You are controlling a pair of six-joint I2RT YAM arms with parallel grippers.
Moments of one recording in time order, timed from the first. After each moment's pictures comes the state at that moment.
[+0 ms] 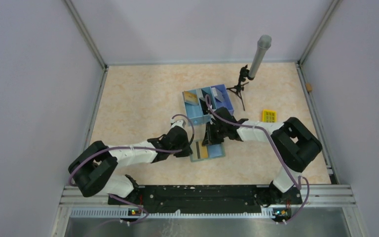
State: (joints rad) left arm -0.84 1.39 0.55 -0.02 -0.05 -0.84; right arm 0.71 1.70 0.85 -0.07 -0.30 0.60
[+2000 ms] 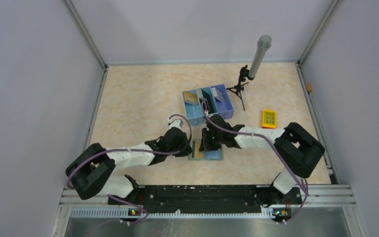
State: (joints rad) left arm -0.83 1.37 0.51 0.07 -0.07 -0.85; right arm 0.84 1.64 0.82 -0.11 -0.16 0.71
